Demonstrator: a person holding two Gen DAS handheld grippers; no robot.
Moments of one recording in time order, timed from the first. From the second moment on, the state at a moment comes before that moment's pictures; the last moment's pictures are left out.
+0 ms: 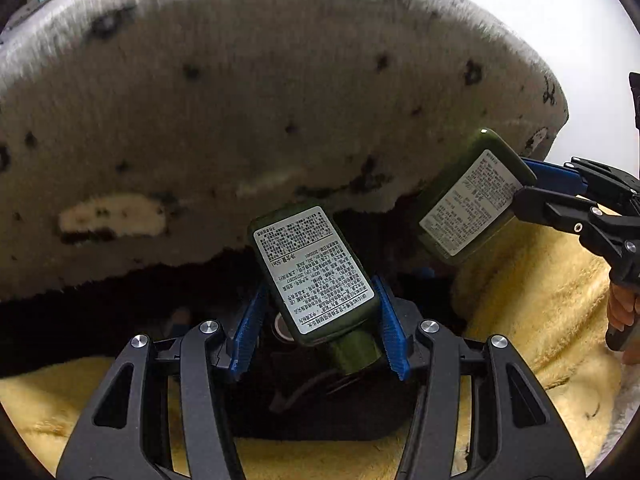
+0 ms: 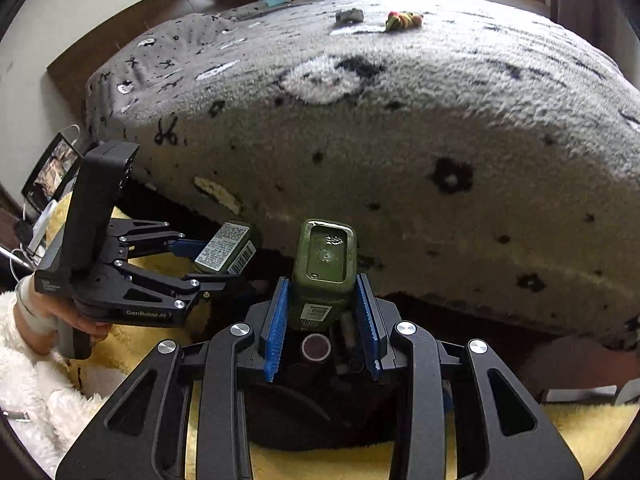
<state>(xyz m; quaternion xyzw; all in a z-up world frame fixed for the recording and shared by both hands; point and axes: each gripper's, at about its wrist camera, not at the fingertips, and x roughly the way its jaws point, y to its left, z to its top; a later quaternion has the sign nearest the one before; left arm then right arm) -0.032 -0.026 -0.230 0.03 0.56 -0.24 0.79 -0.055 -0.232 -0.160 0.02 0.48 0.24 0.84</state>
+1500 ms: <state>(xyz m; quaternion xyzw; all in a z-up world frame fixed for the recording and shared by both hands) -0.023 -0.028 -0.242 0.03 0.58 -0.23 0.78 -0.026 -0.239 -0.186 0.04 0.53 0.17 0.83</state>
